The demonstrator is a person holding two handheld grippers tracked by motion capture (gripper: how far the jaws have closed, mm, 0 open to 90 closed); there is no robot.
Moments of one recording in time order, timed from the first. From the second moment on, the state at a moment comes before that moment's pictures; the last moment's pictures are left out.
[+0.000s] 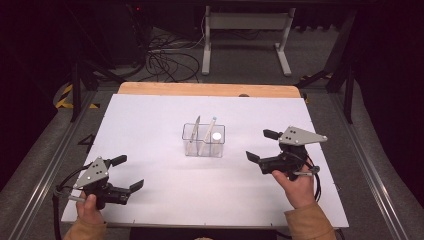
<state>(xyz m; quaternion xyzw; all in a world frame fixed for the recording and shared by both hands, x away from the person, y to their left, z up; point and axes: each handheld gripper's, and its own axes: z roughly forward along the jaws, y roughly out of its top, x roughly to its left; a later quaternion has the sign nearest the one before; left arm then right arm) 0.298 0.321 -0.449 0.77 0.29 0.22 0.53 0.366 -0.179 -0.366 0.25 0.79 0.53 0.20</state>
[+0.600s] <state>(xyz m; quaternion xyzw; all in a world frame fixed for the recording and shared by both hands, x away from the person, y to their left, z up) 0.297 0.321 -0.449 0.77 0.29 0.23 0.52 0.357 -0.209 -0.422 0.26 0.80 0.51 0.17</state>
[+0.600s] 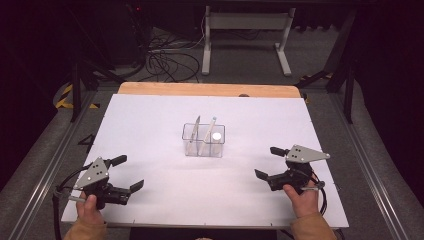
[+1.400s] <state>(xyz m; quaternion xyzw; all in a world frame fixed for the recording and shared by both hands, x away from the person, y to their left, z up) 0.298 0.319 -0.450 0.77 0.29 0.23 0.51 0.358 -0.224 -0.466 0.28 0.80 0.50 0.15</state>
